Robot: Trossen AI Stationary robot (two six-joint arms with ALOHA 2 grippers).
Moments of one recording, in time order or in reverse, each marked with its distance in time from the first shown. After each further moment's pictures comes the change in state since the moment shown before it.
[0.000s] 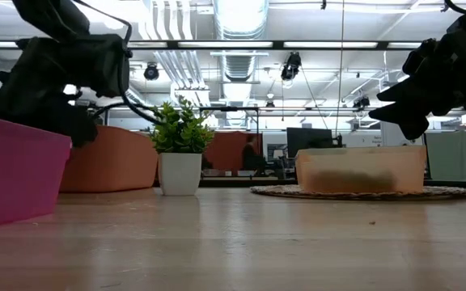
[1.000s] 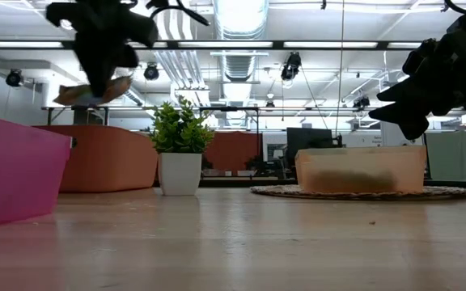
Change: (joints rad) left arm 0.182 -0.033 0.626 -0.560 -0.439 0.274; right arm 0.000 0.000 0.000 0.000 0.000 0.000
